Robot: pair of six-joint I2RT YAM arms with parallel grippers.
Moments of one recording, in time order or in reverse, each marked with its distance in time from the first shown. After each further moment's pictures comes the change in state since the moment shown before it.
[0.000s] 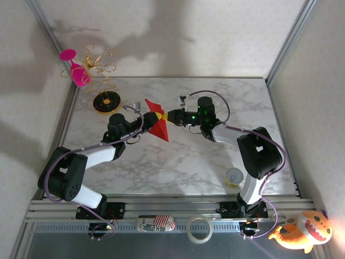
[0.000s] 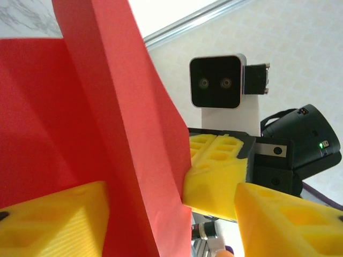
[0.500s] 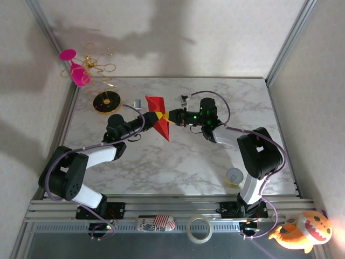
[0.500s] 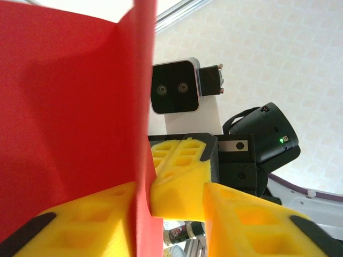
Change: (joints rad) left arm -0.009 0.006 0.000 0.142 0.027 -0.005; right arm -0.008 -0.007 -0.030 0.114 -0.032 0.089
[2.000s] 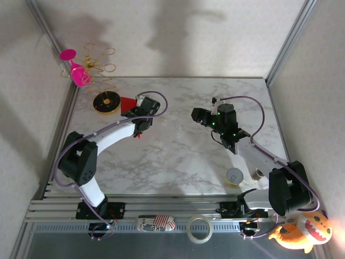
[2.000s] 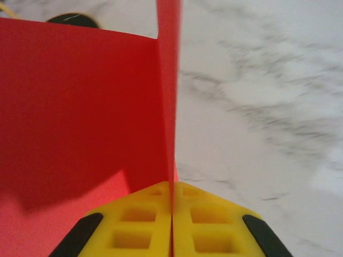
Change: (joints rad) left arm -0.189 0.236 0.630 -1.412 -1.320 0.743; right arm -0.088 -0.448 -0.177 -0.596 0.829 -0.520
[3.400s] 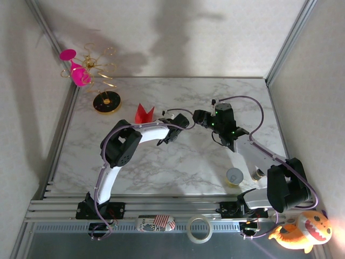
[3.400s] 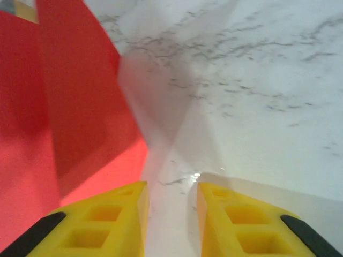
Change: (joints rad) left arm -0.195 0.465 0.265 -0.132 -0.167 -0.073; right arm -0.001 0.037 0.034 -0.121 0.067 -0.008
